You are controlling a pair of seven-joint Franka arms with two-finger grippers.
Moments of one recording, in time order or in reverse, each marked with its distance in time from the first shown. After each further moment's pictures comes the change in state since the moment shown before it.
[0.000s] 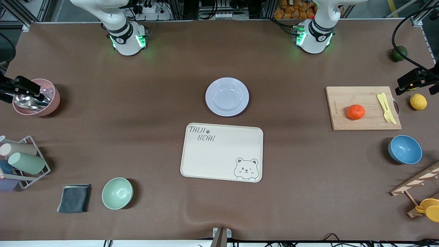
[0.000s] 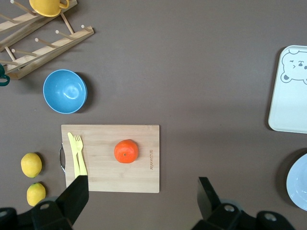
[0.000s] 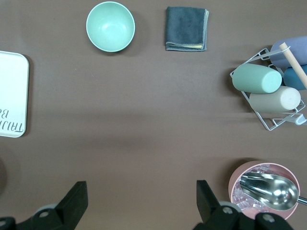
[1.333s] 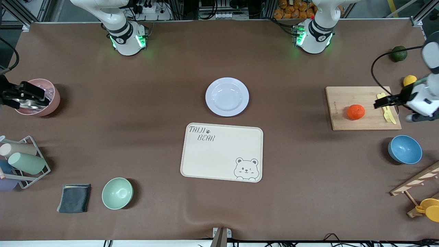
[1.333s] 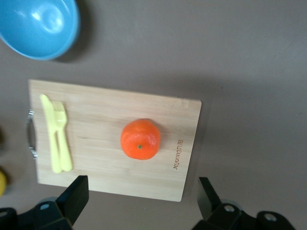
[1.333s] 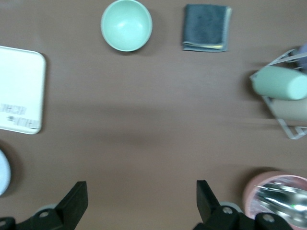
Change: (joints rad) left arm 0.169 0.001 0.006 -0.629 0.002 0.460 0.027; right arm -0.026 0.048 -0.007 -0.001 0.119 0.010 -0.050
